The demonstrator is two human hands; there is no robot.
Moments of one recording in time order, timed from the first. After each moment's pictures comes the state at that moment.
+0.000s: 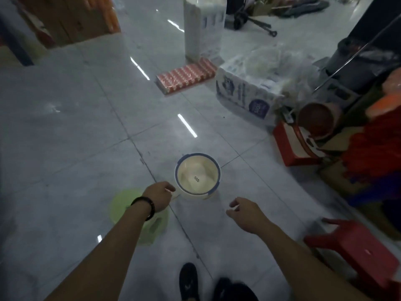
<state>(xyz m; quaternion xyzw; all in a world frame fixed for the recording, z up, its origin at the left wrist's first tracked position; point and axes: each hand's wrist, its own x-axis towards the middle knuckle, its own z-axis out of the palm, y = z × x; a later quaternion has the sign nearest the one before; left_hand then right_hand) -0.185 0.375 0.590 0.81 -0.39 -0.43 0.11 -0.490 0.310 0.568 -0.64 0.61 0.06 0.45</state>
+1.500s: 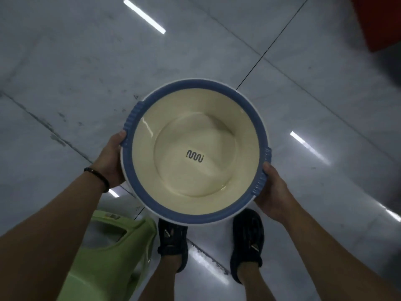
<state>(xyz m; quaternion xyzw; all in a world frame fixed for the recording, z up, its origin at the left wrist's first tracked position) -0.025 -0.008 -0.026 0.64 -0.09 -0.70 0.30 -0.436 0.048 -0.038 -0.03 0.60 -0.29 0.75</state>
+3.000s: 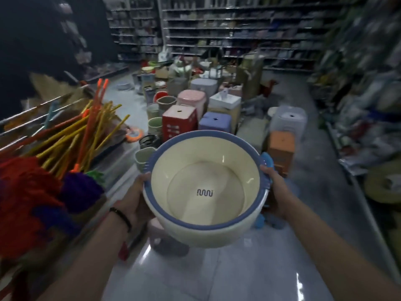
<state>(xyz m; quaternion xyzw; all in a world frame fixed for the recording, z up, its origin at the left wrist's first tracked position) -0.705 0.452 0.805 0.10 -0.55 -0.80 -0.22 -0.627 0.829 0.794 0.33 0.58 -0.74 0.00</state>
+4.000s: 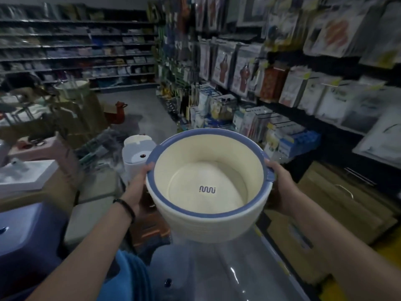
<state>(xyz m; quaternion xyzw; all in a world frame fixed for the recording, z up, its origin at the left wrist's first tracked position) -1.040 1.345 0.823 -0.16 -0.57 -0.63 -0.51 -0.703 1.549 0.844 0.52 0.44 -0.66 -0.32</state>
